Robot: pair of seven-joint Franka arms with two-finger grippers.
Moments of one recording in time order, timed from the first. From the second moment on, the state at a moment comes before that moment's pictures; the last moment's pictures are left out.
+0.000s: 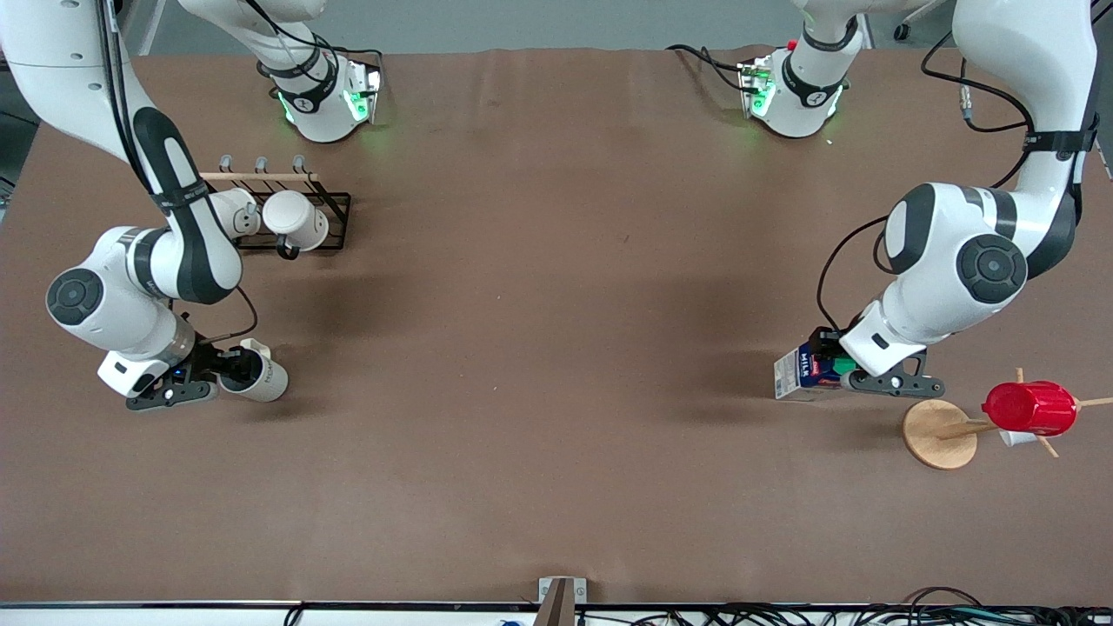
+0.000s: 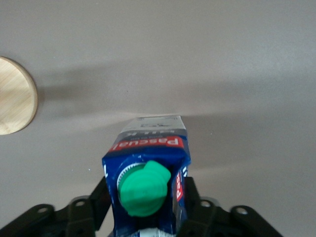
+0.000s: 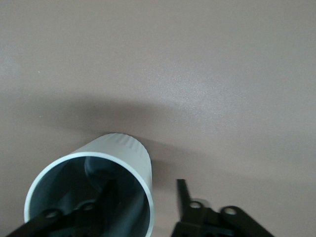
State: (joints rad) left arm 0.02 0.34 -0.19 -1.86 0.08 2.20 -0.06; right arm -0.05 0.46 -0.06 -1.98 0.01 2.51 -0.31
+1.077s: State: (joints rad) left arm -0.02 0.34 -0.21 -1.68 0.08 2.04 -0.21; right arm 0.15 0.41 0.19 -1.66 0.00 2.15 0.45
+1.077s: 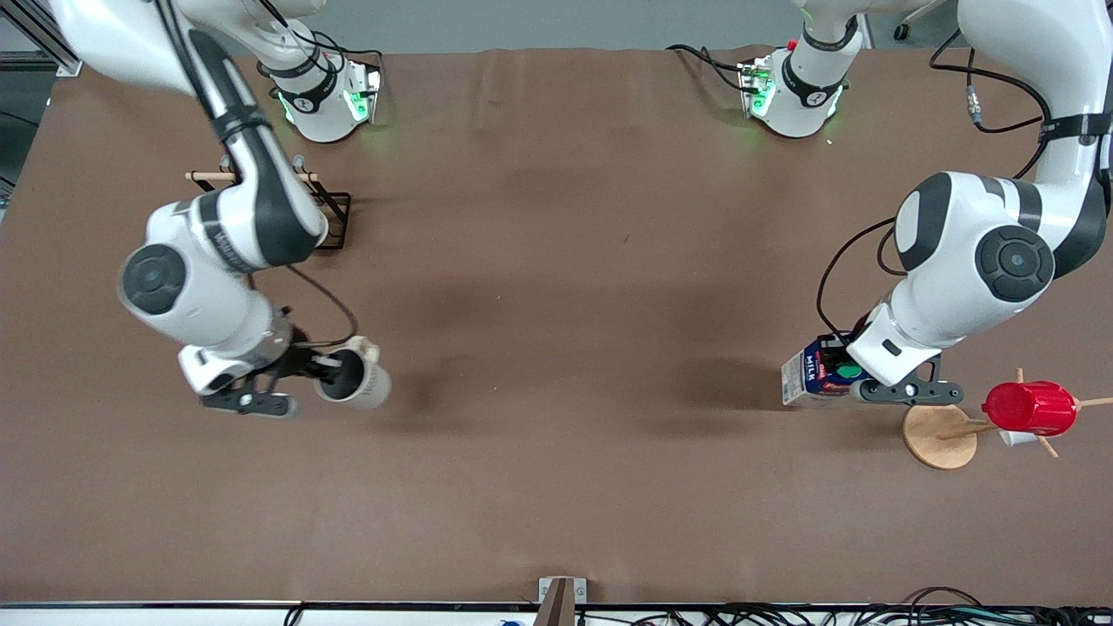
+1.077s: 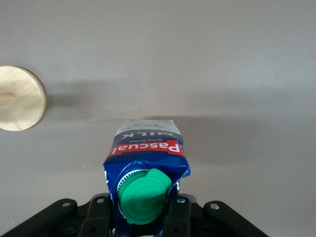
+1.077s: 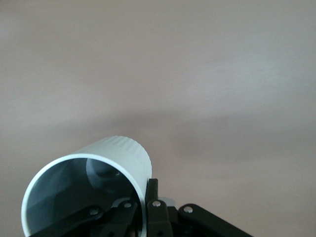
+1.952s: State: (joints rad) left arm -0.35 0.49 -0.21 -1.53 0.08 2.03 -0.75; right arm 0.53 0.74 0.19 -1.45 -0.19 2.21 0.84
